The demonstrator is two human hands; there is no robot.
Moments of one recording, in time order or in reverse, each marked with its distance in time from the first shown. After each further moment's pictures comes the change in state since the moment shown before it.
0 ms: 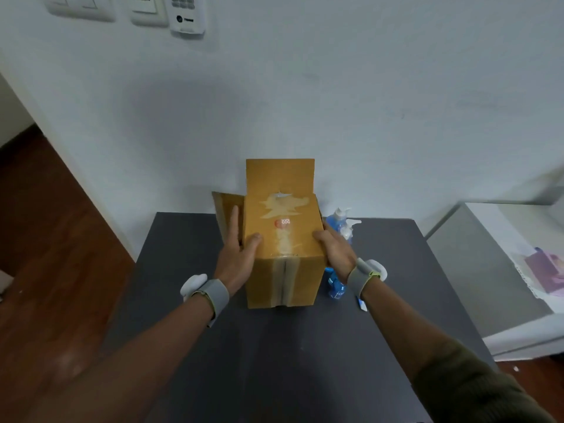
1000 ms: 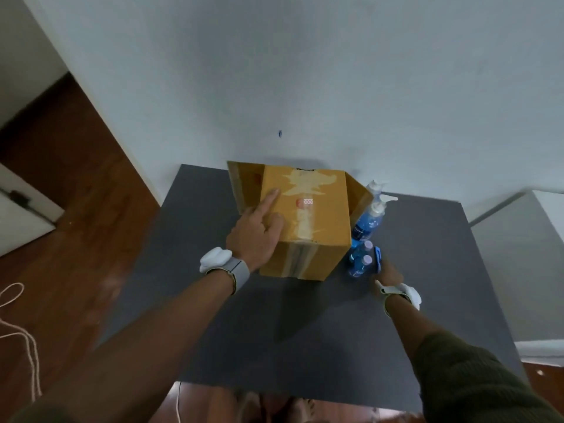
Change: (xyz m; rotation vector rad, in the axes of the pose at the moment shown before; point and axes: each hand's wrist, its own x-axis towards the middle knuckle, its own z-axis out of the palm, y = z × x) left_hand 0.003 -0.037 0.018 0.546 0.129 0.084; right_hand 0.046 0.174 -0.075 -0.899 0.140 0.284
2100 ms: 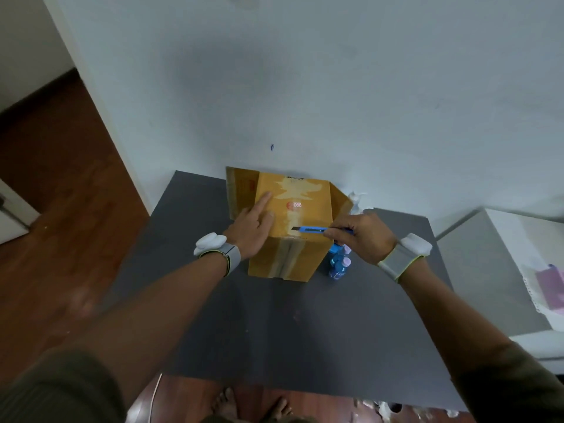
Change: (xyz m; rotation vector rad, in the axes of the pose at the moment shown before) left_hand -0.001 0.002 -0.014 -0.026 -0.217 -0.037; right_hand -0.119 -0.110 -0.140 -0.021 0.161 -0.989
